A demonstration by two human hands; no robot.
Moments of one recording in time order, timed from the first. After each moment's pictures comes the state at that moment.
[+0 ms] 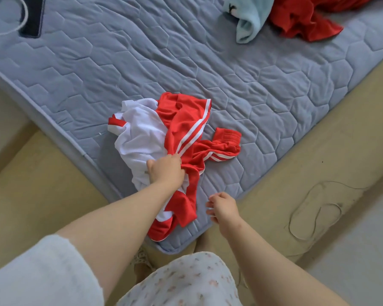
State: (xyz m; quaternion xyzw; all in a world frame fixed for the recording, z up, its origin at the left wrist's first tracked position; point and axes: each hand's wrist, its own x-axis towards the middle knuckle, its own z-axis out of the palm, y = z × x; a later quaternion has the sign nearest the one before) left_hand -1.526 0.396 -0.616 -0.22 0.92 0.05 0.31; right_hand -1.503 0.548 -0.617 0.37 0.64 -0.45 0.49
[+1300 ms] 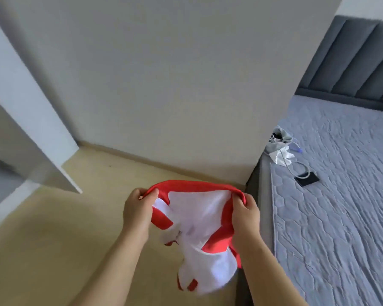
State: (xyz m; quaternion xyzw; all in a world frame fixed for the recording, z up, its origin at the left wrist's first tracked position) left_hand -0.966 0.123 -0.291 -0.69 0.34 0.44 -0.47; right_hand -1.159 0.155 -0.286 -0.22 0.74 -0.52 0.37
